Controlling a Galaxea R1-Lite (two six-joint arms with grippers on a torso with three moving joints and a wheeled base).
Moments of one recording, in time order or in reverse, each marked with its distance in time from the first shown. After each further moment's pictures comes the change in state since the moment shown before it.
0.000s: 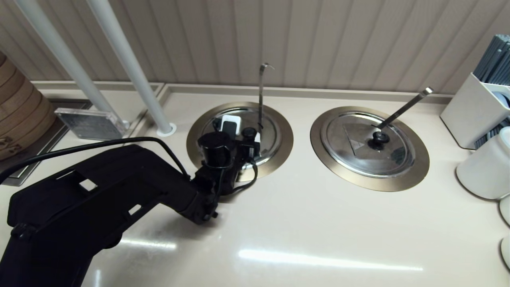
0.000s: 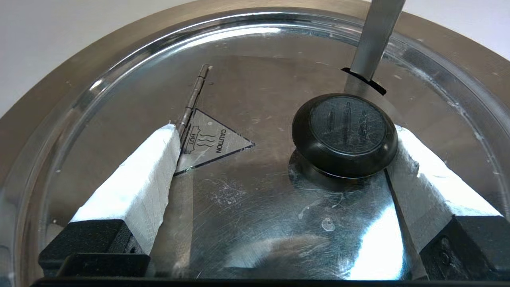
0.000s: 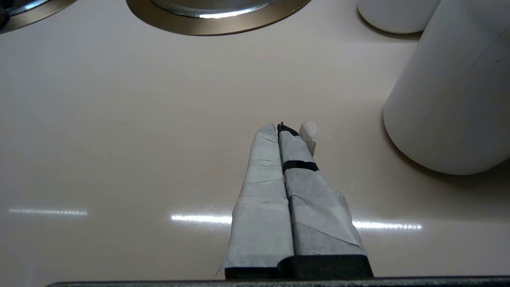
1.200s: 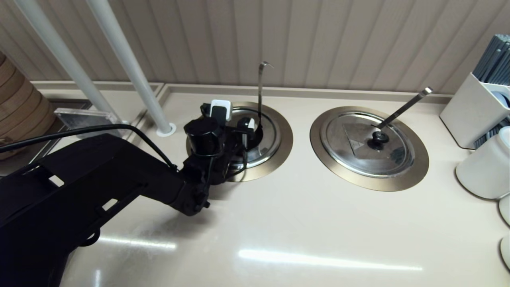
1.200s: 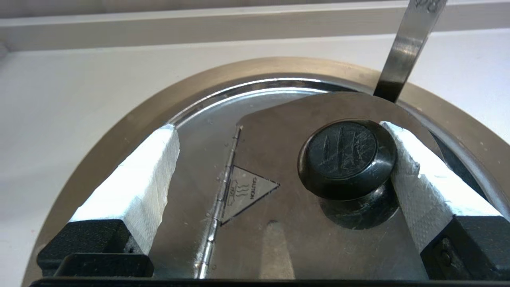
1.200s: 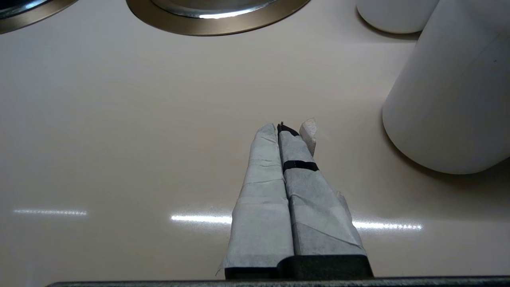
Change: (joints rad) left arm 0.040 -0.081 0.003 -0.002 -0.007 0.009; right arm 0.000 0.000 0.000 0.000 0.001 0.000
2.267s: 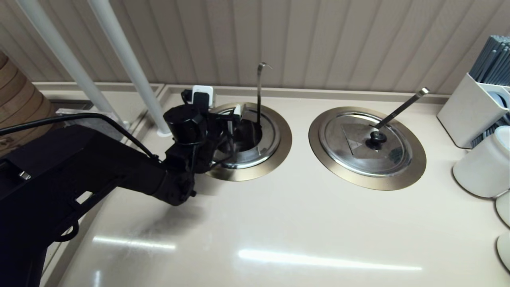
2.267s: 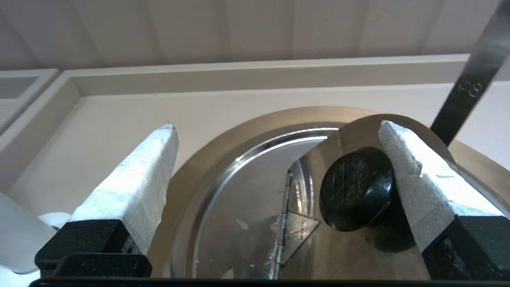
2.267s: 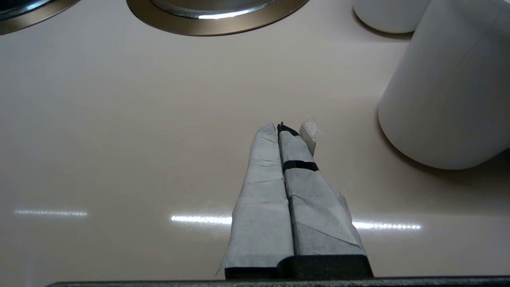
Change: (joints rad) left arm 0.095 -0.040 -0.007 0.000 -0.010 0.024; right arm 0.000 0.000 0.000 0.000 0.000 0.000
